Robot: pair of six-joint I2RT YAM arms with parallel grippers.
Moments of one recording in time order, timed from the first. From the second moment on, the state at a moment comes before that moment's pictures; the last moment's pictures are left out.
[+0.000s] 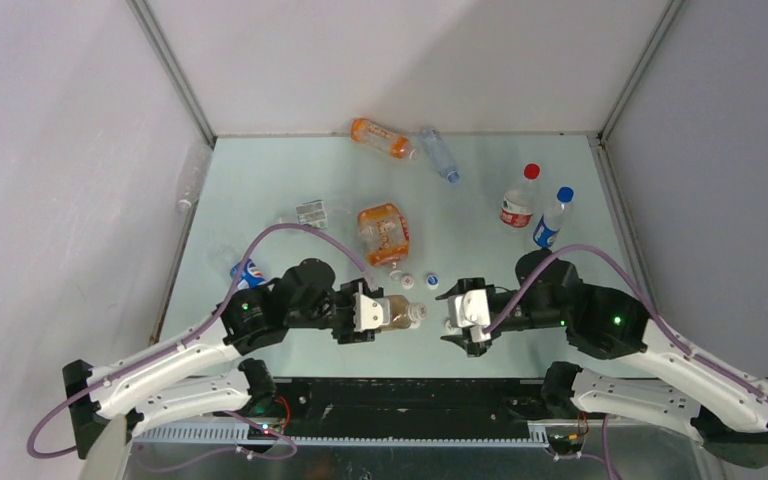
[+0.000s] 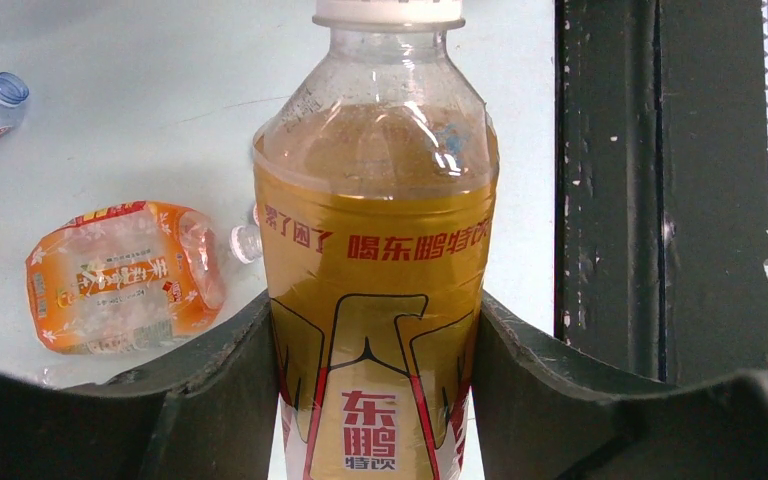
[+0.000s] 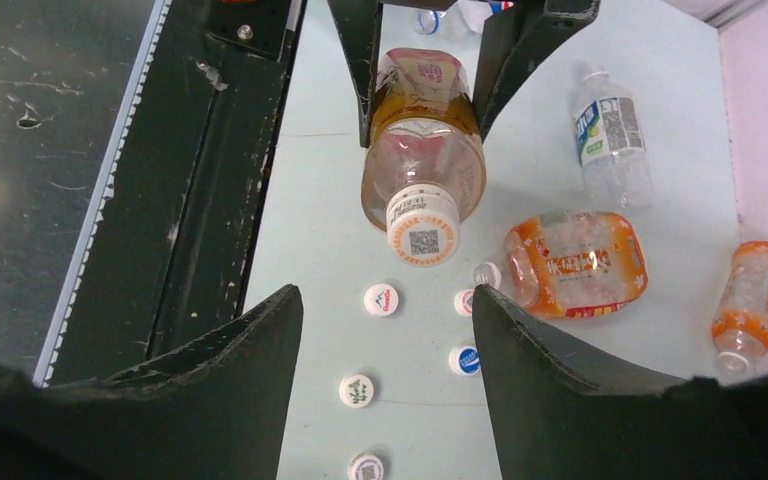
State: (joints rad) left arm -1.02 0.83 0.78 -0.53 0.27 0.51; right arm 1.05 0.77 0.99 -0.68 -0.42 -0.60
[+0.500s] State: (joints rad) left arm -1.02 0.78 0.78 -0.54 0.28 0.53; right arm 1.07 0.85 0.95 -0.54 -0.41 -0.61
